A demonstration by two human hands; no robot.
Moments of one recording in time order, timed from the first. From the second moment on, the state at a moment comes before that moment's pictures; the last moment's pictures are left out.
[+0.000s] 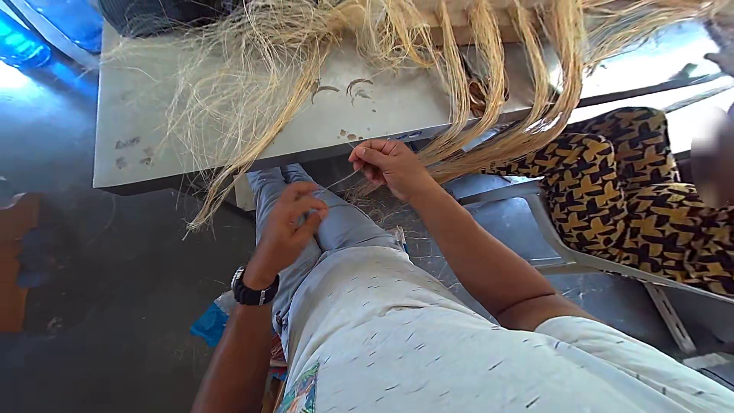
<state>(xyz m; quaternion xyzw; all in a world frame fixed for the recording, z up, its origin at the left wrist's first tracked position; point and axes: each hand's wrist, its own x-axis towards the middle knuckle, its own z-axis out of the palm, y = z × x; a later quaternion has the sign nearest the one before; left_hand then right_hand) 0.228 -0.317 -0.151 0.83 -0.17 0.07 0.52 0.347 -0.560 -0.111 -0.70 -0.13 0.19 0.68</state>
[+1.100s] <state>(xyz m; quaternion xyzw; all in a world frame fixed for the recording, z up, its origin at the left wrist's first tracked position) 0.235 -0.327 -0.105 0.78 -0.03 0.16 0.60 0.298 -0.498 -0.097 -0.63 -0.19 0.25 0.72</state>
